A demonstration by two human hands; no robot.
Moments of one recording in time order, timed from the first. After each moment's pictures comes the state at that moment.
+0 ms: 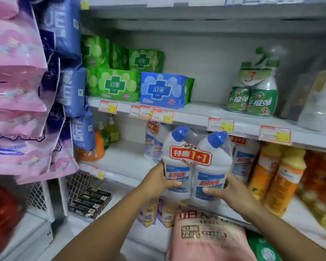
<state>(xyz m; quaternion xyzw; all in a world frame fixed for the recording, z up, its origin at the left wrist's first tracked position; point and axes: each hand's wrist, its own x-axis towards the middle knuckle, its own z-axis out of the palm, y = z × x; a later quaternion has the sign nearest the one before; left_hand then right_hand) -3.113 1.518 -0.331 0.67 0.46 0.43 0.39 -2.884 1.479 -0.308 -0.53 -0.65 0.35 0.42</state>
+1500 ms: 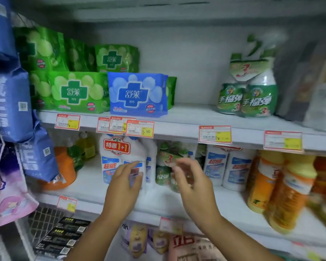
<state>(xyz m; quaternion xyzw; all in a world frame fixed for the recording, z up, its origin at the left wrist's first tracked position) -3.142 1.596 -0.340 0.66 0.55 0.50 0.12 -2.961 1.541 -0.299 -0.44 -0.64 0.20 0.59</state>
